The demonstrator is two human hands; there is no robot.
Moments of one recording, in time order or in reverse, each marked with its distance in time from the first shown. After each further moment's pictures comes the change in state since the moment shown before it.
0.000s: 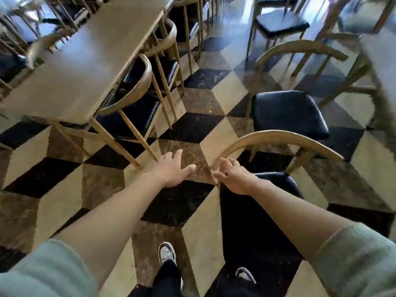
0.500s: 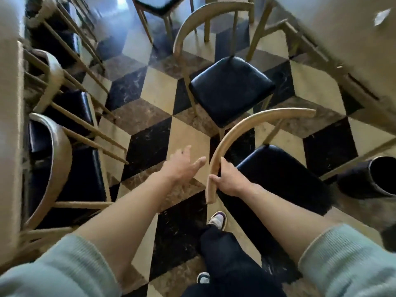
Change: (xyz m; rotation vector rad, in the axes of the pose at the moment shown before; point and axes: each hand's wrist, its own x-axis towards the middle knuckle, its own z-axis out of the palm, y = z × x) left_hand 0.223 0.094 -0.031 0.196 -0.264 0.442; right_hand 0.118 0.015 0.000 0.630 0.340 0.422
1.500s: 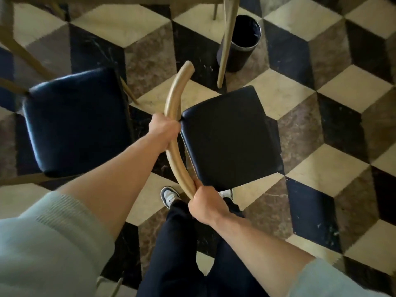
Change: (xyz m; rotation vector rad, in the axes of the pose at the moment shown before) left_hand 0.265 0.243 0.018 0.030 -0.452 0.352; right_hand 0.108 -0.055 0.021 0.550 0.567 0.829
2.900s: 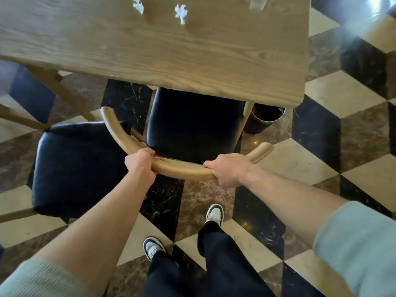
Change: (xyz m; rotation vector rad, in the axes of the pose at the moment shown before) left_hand 0.111 0.160 -0.010 -0.941 0.411 -0.492; right_hand 0.286 -0.026 -0.342 -0.771 -0.083 -0.725
